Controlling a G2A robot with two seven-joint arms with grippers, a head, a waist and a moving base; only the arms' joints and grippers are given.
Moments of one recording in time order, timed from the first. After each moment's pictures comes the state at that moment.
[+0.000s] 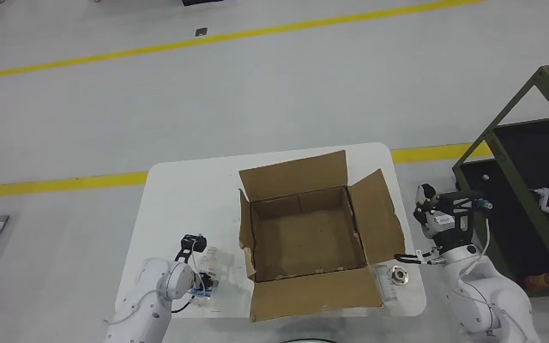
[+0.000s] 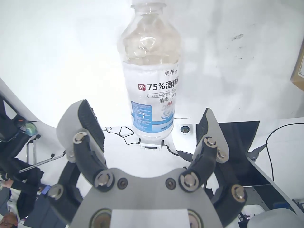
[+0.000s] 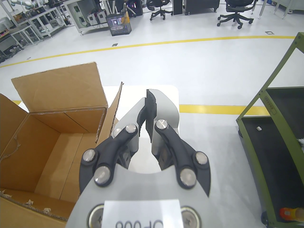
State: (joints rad) left arm 1.29 -1.24 -1.32 -1.47 1.20 -0.02 -1.24; right arm -1.64 -1.27 1.78 -2.03 -1.16 -0.18 0.27
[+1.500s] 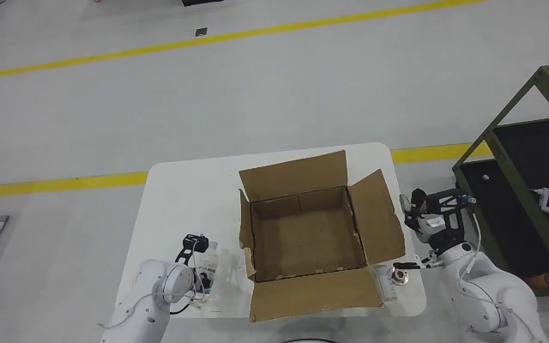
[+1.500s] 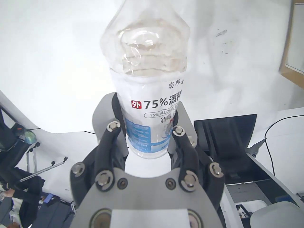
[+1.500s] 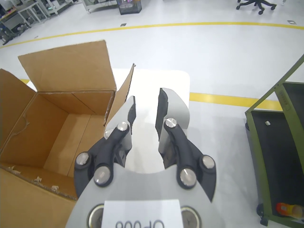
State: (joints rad) left arm 1.35 -1.21 -1.33 -1.59 1.18 -0.04 -1.24; right arm -1.62 -1.25 1.80 -2.06 -1.13 -0.30 0.50
